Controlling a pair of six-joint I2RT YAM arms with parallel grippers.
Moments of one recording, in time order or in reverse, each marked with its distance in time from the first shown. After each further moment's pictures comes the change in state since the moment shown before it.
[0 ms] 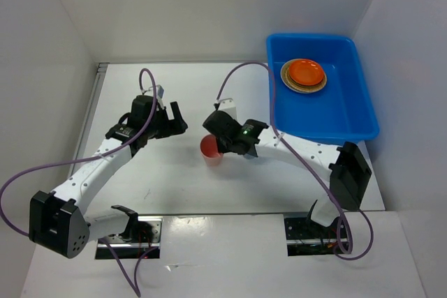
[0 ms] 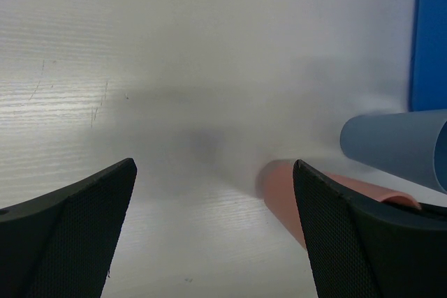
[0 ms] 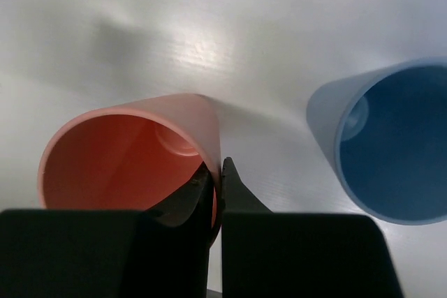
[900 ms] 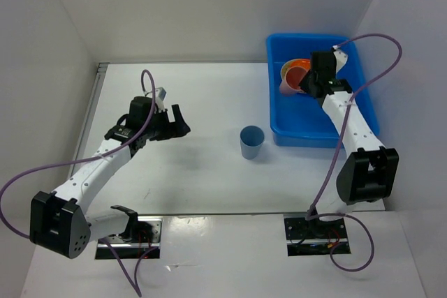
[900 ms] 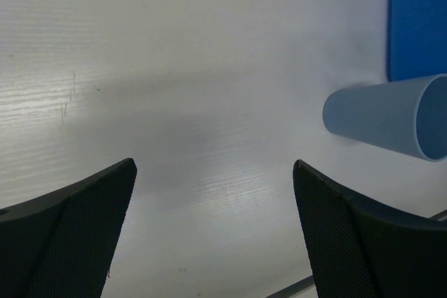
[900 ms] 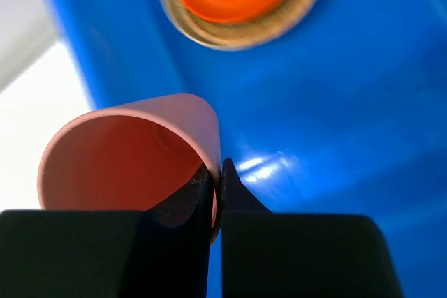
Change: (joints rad) left arm 0.030 -0.005 -0.027 0.019 0.141 0.027; right arm -0.904 -0.076 0.140 0.159 -0.116 -0.037
